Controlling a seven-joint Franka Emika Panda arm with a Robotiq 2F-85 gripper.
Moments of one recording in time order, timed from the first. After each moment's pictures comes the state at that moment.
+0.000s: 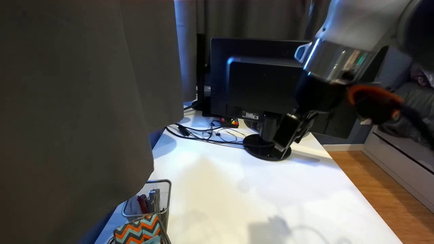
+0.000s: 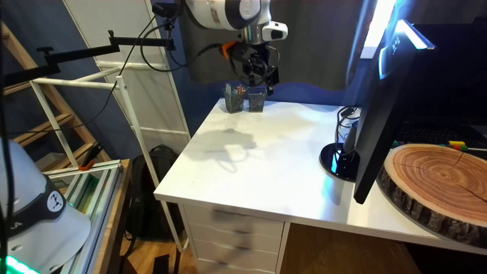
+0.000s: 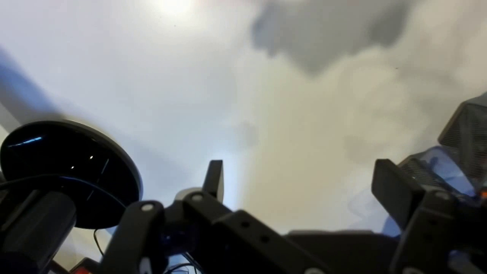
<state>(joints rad) 0.29 0.33 0.21 -2.03 -0.13 2.57 0.22</state>
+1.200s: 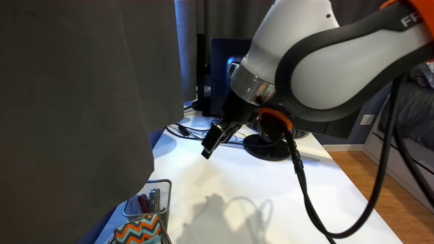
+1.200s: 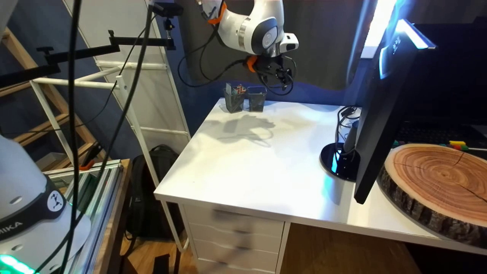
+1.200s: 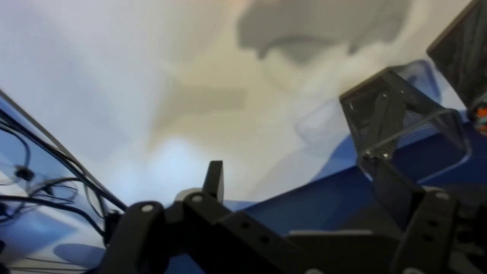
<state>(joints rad) 0.35 0.75 0.25 -1.55 -0.12 2.70 0.01</state>
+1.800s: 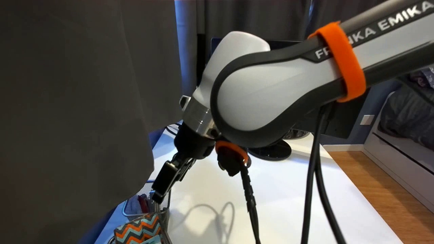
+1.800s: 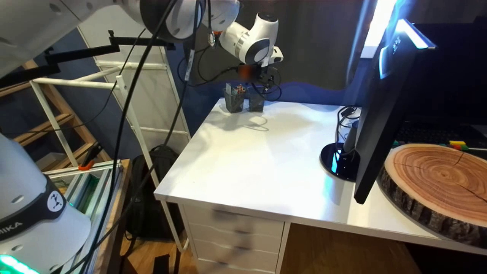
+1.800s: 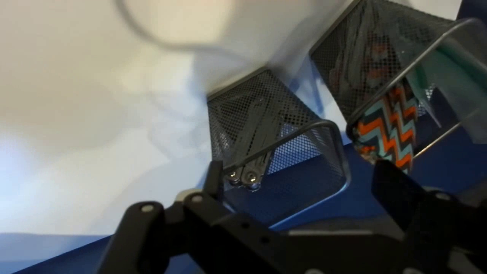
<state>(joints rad) 0.39 1.07 0.42 -1.16 -0.03 2.52 -0.25</state>
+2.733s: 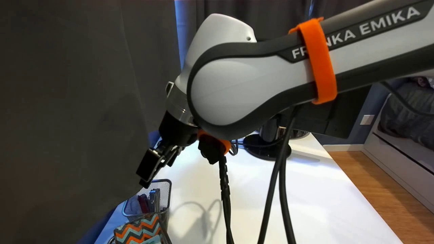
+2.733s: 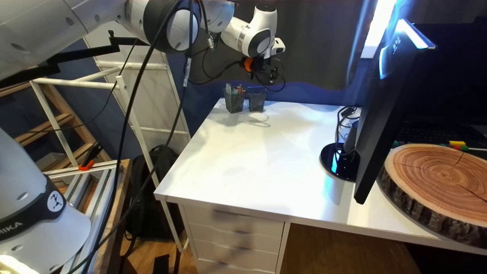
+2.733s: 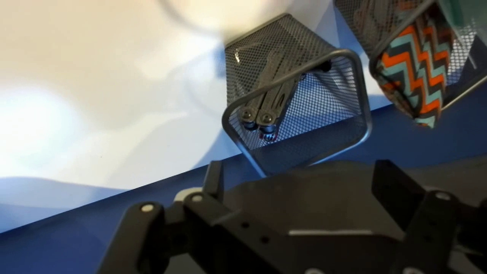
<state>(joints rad) 0.51 1.15 0.31 -0.91 -0.04 2.44 -0.19</state>
